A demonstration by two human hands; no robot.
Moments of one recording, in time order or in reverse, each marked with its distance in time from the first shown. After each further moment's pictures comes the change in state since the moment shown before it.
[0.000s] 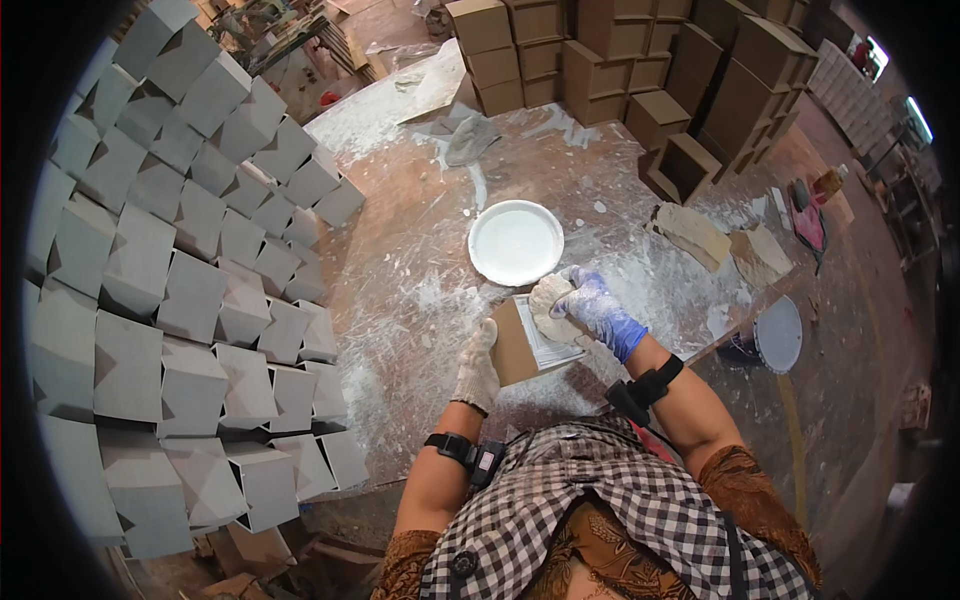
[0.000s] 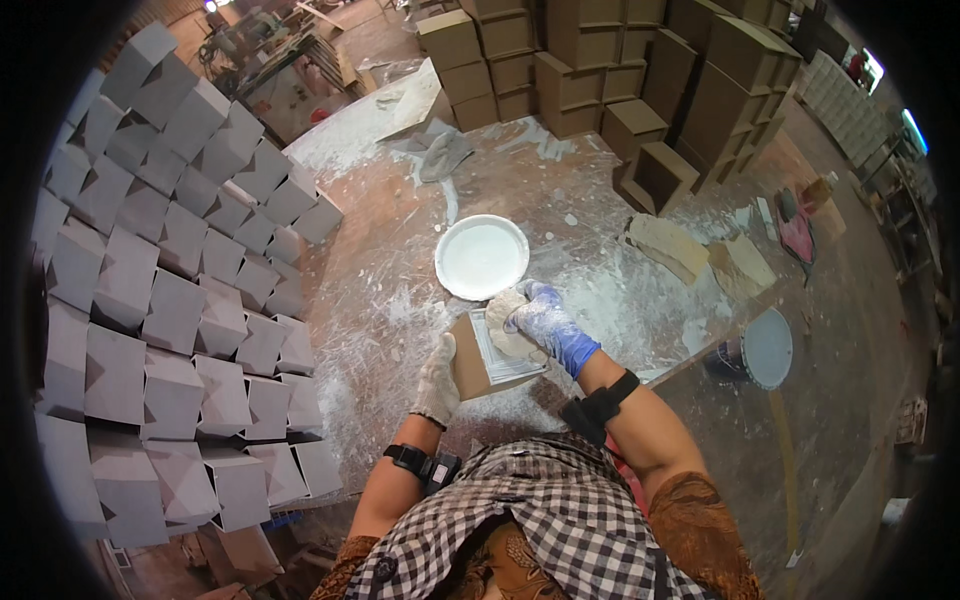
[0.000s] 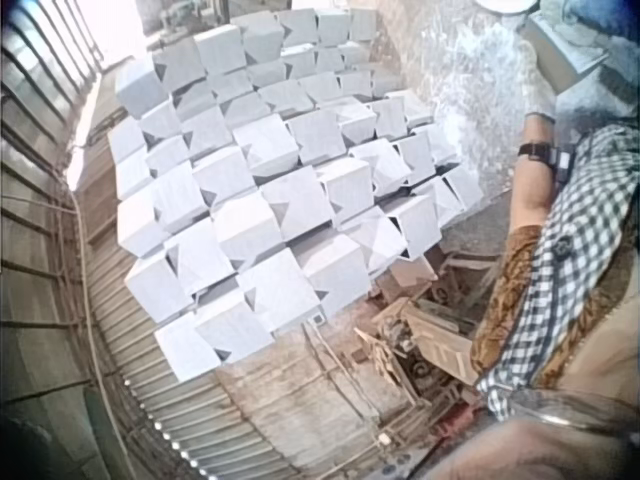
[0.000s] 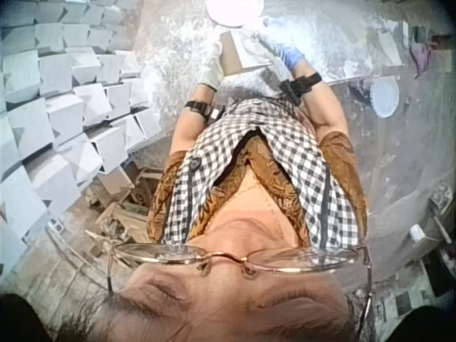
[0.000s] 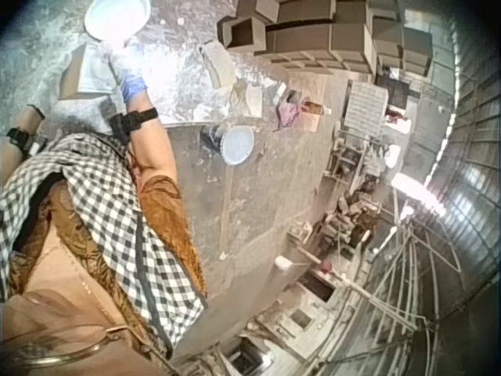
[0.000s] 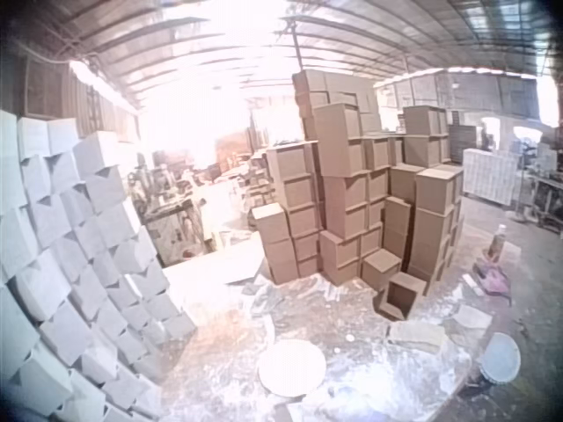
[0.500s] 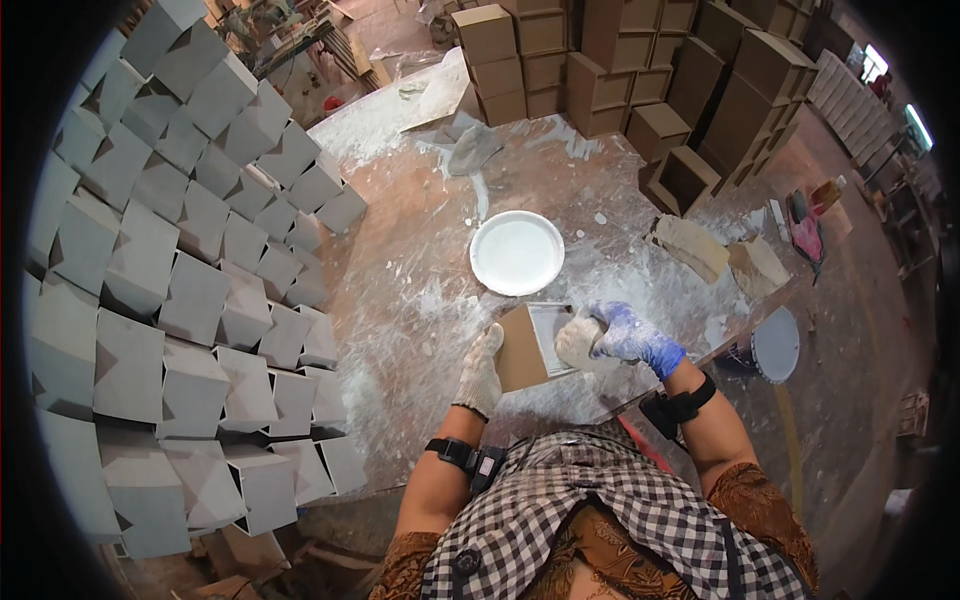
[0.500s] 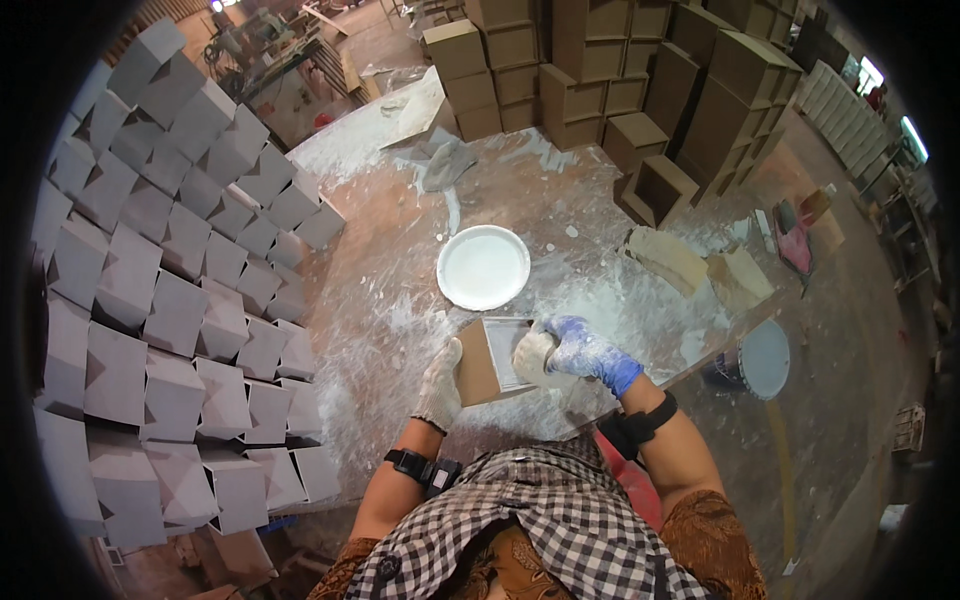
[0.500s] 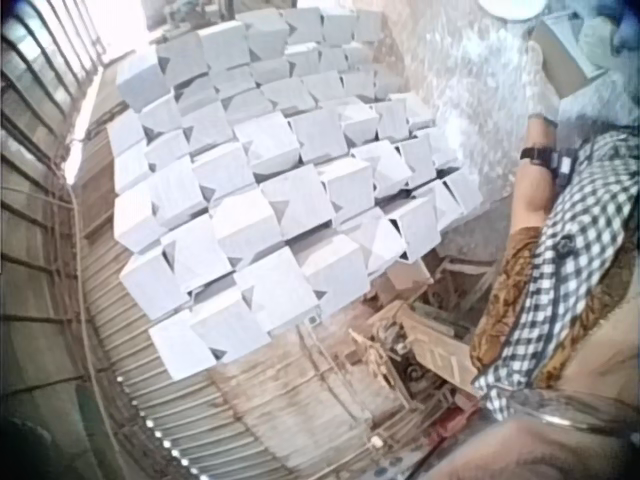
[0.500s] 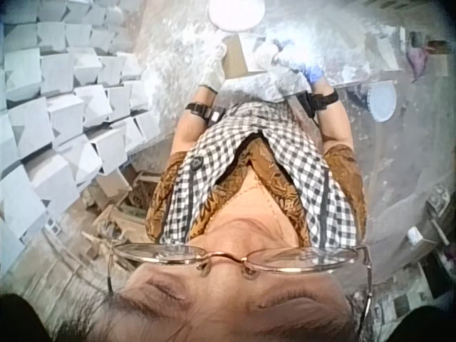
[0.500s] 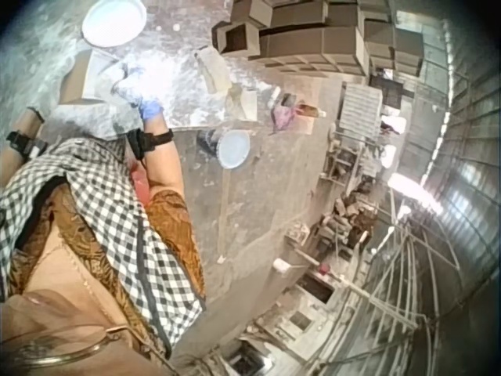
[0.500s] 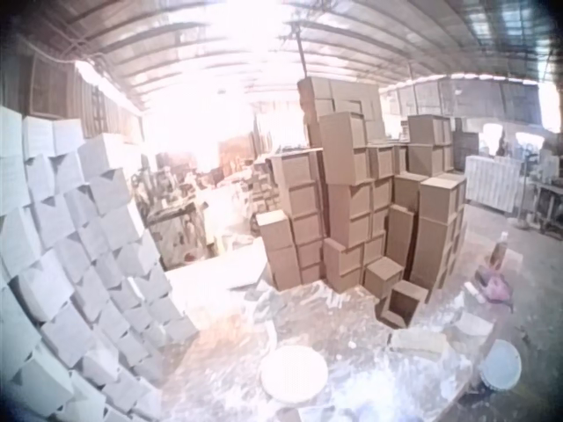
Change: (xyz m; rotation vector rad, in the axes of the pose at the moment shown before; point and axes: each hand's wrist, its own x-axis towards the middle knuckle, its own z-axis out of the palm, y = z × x) left_hand 0.007 0.000 0.006 0.060 0.025 0.104; right_hand -0.042 -0.010 -0.049 -0.575 -0.233 -0.065
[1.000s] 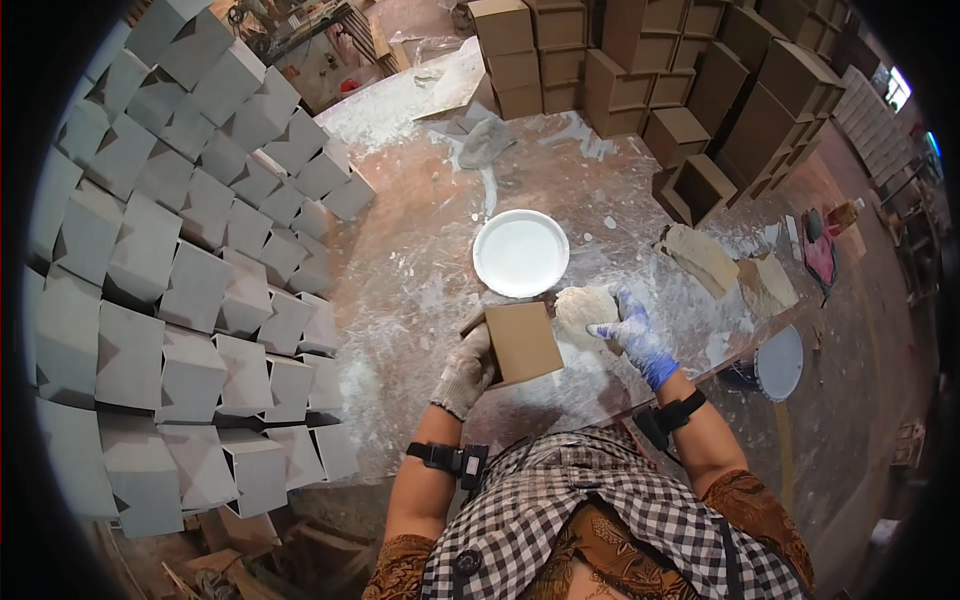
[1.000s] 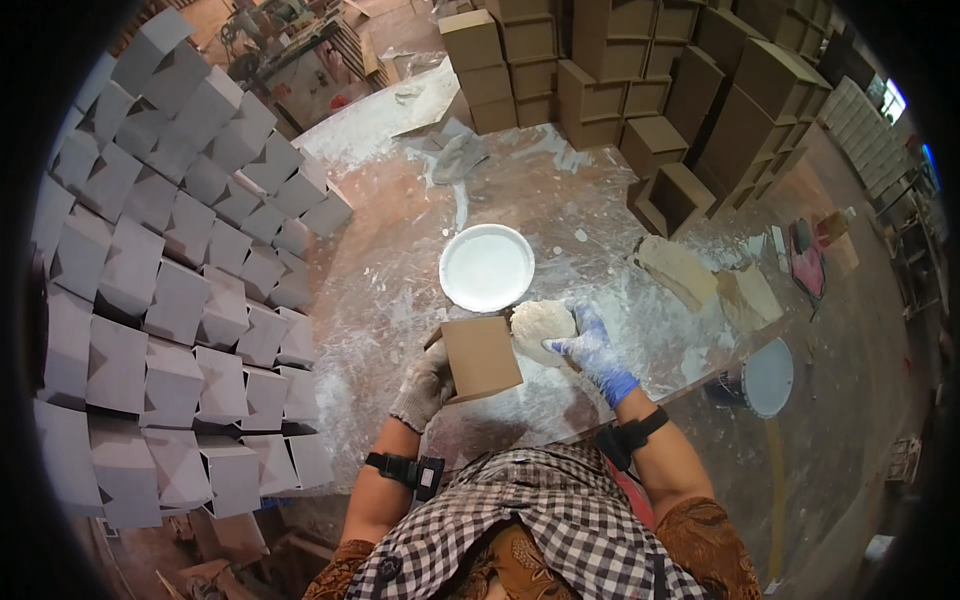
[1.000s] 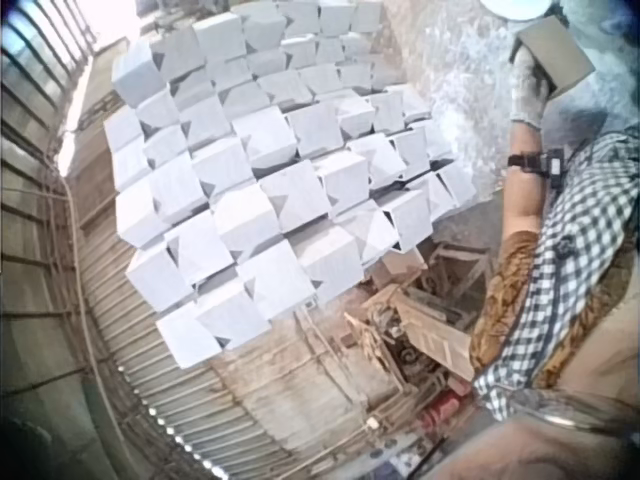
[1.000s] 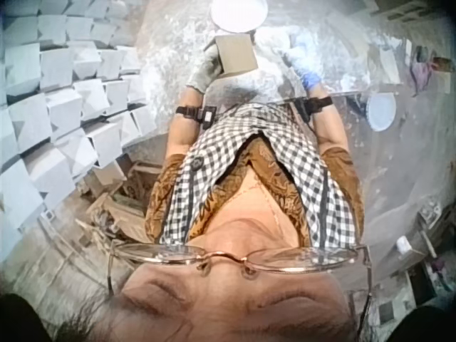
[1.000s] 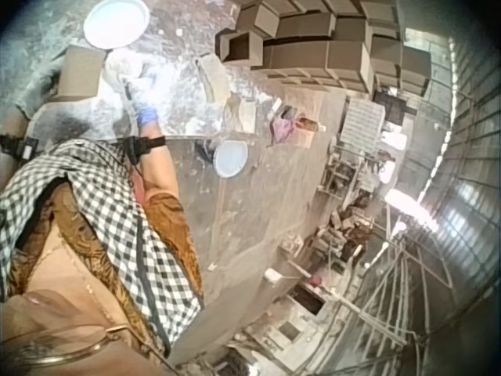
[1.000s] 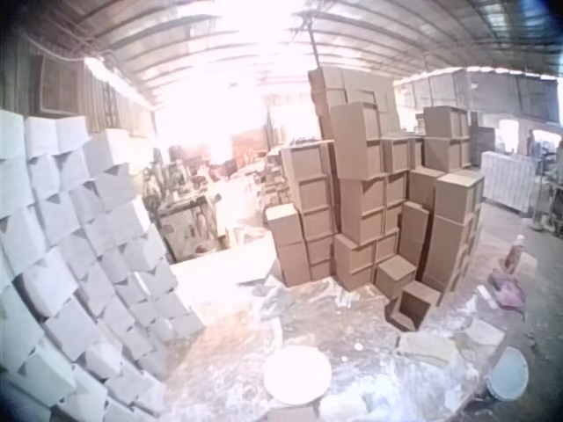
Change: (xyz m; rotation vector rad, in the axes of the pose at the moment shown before) left_hand -0.001 0.026 -0.014 0.149 -0.230 0.002; right_hand 0.031 0.051 0.009 0.661 0.285 -0.147
